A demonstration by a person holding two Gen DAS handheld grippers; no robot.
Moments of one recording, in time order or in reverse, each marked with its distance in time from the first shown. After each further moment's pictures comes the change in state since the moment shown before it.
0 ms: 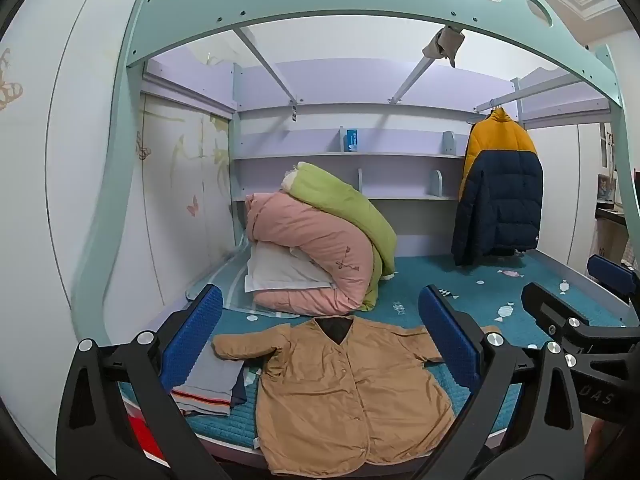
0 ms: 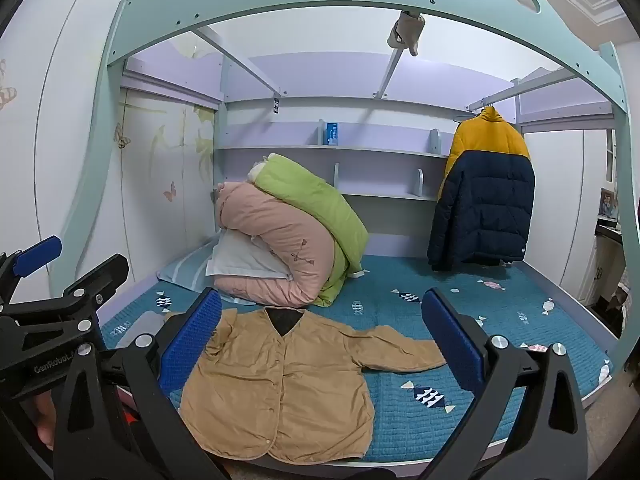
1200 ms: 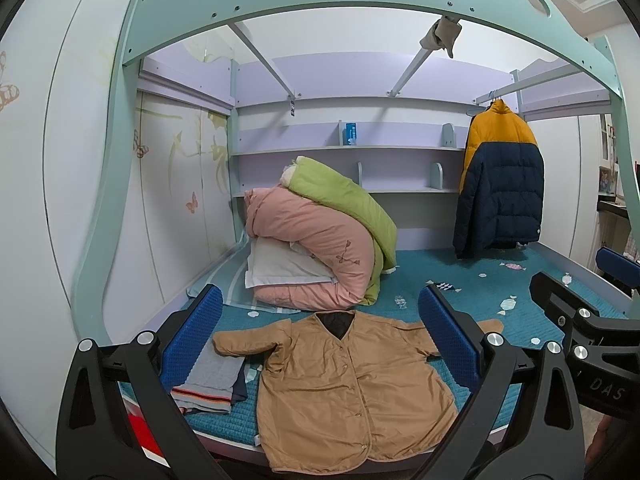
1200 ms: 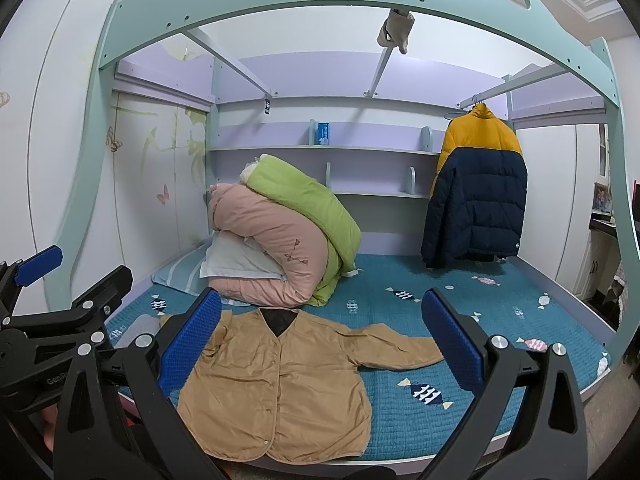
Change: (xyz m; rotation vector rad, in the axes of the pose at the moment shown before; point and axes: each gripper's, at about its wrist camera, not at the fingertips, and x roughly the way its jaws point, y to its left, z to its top) left arm 0.009 -0.003 -0.009 0.004 0.022 0.000; right arm -0.001 -0.005 -0.003 0.018 -0.003 -0.022
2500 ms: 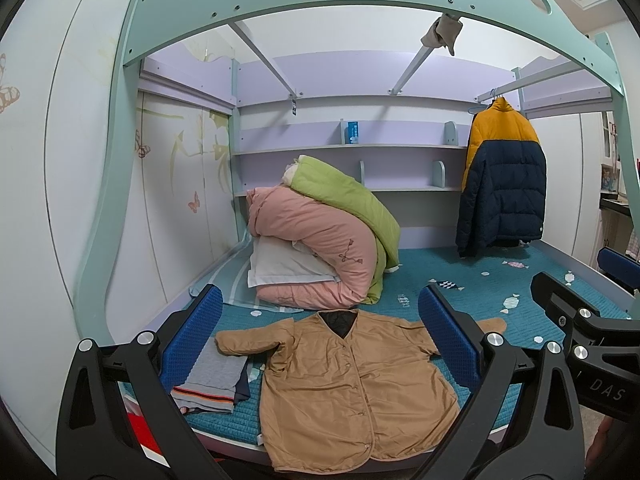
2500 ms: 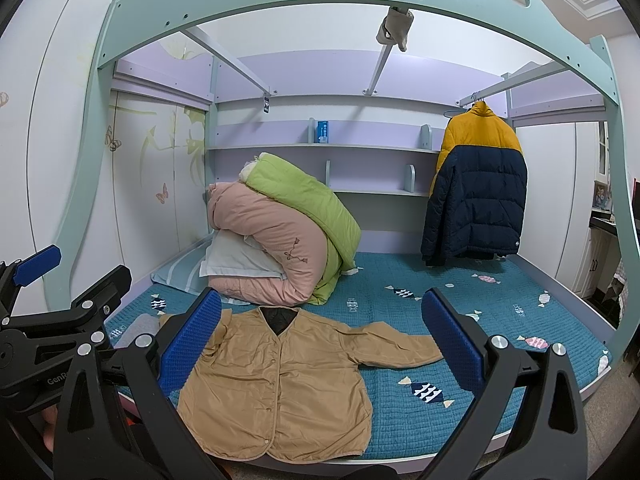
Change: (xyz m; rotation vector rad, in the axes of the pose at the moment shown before) left arm 0.001 0.001 0.001 0.007 0.004 0.002; right arm 0.001 -0.001 -0.001 0.000 0.000 -0.004
